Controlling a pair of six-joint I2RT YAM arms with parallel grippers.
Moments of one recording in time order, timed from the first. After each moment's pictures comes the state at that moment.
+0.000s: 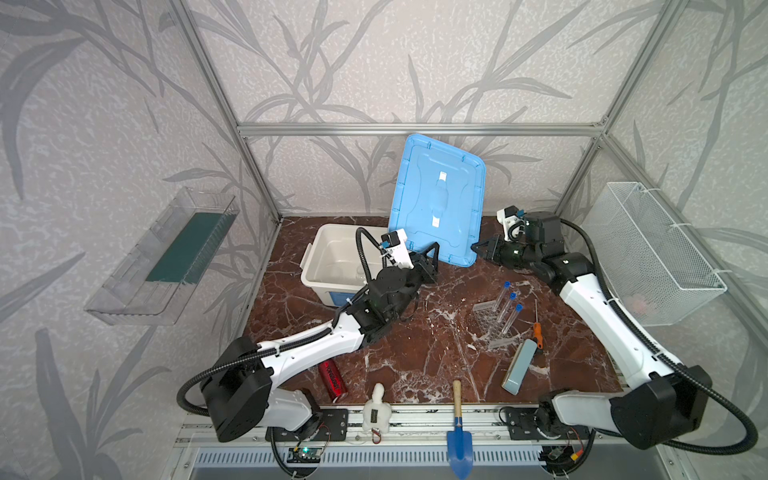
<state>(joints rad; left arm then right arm) -0.88 1.37 0.90 0.56 -0.34 -0.73 0.27 1.32 1.24 -0.49 -0.48 0.62</state>
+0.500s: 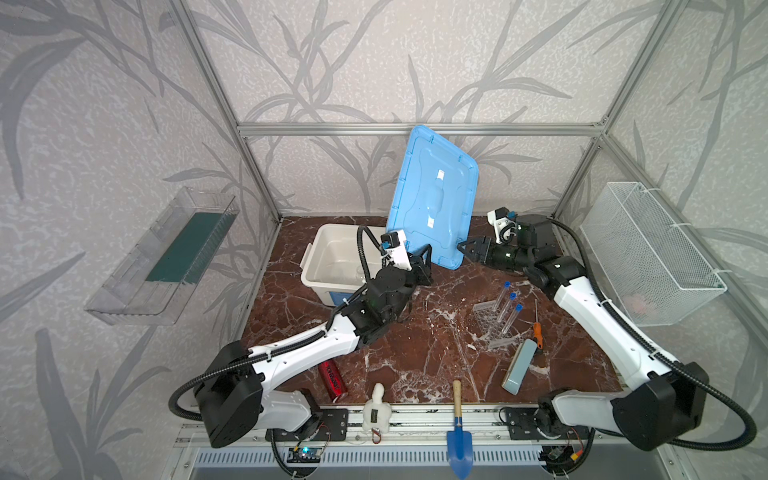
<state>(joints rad) -0.87 1.32 0.90 0.41 -0.42 -0.53 0.32 1.31 1.21 -0.41 -0.49 0.62</state>
